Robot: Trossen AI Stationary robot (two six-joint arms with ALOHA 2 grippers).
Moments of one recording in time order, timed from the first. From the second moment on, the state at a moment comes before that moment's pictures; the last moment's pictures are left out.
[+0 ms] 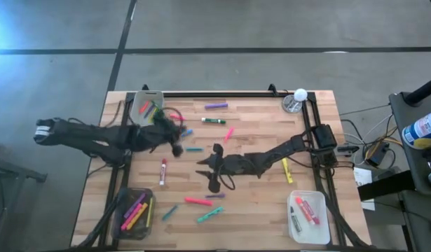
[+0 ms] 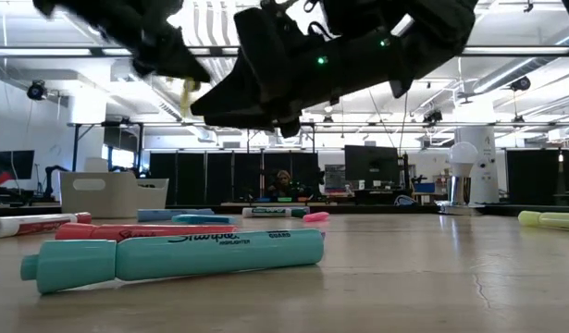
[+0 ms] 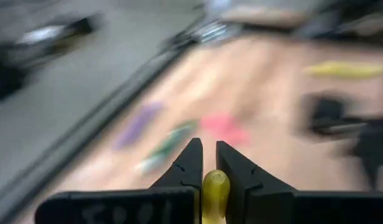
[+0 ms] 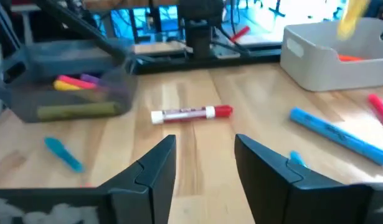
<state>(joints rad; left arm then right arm) -0.04 0.96 0.71 -0.21 -0.55 -0.18 0.17 2.01 1.08 0.64 0.26 0.16</state>
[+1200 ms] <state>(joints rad) 0.82 1.37 0.84 -0.57 -0.47 -0.06 0.16 2.01 1.09 0.62 0.26 0.15</state>
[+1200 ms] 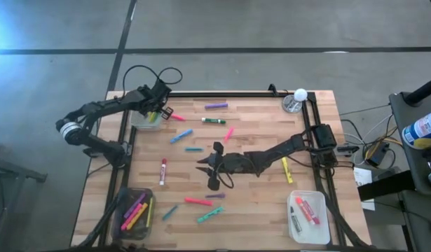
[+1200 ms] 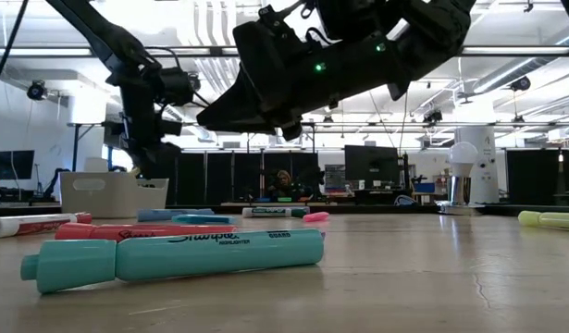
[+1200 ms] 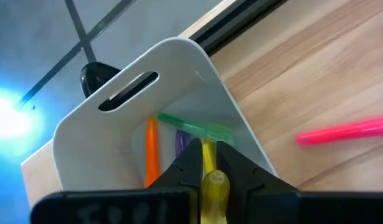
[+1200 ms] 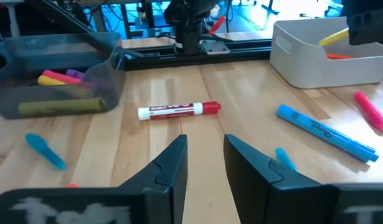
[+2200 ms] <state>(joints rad) 0.81 1.19 0.84 -0.66 -0.47 -0.05 0.16 2.01 1.09 0.63 0.32 0.12</state>
